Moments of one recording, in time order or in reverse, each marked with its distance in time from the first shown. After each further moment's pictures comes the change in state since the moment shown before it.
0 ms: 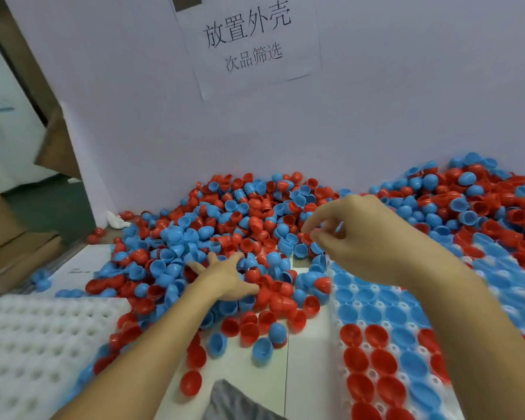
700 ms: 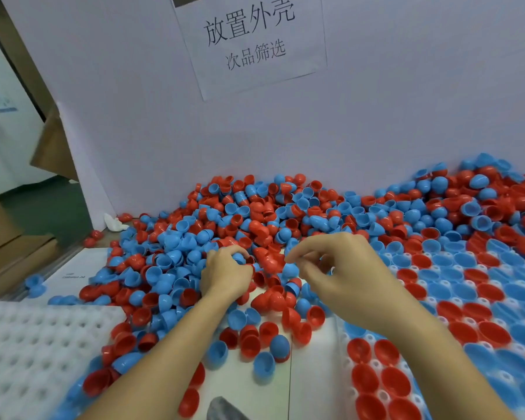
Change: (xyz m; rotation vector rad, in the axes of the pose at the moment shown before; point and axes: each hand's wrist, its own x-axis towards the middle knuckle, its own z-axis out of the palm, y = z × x) left_hand 0.025 0.016 0.017 -0.530 0.482 0.009; right_hand -0.001 0.013 0.057 0.310 0.091 -0.037
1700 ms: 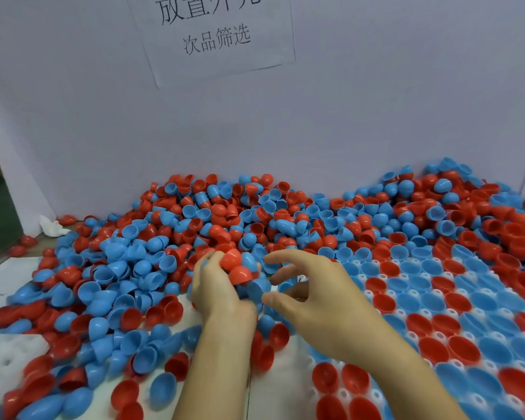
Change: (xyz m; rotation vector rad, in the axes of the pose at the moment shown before) left_hand -0.047 0.076 0.027 -1.617 -0.015 -0.528; right_hand -0.003 0.035 0.008 0.149 -0.053 0.228
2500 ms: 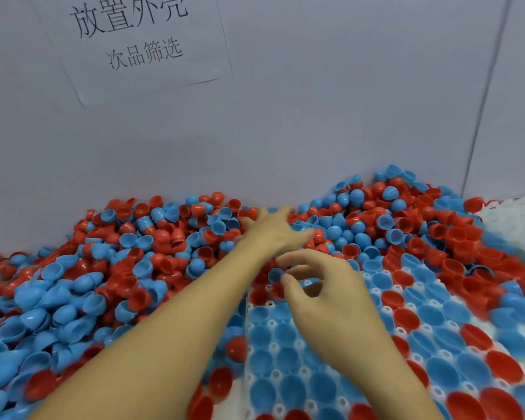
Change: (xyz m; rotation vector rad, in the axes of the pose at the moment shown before) left_hand 0.052 -0.071 0.157 2.022 -0.632 0.555; right_hand 0.002 0.034 -0.059 0.095 0.376 0.055
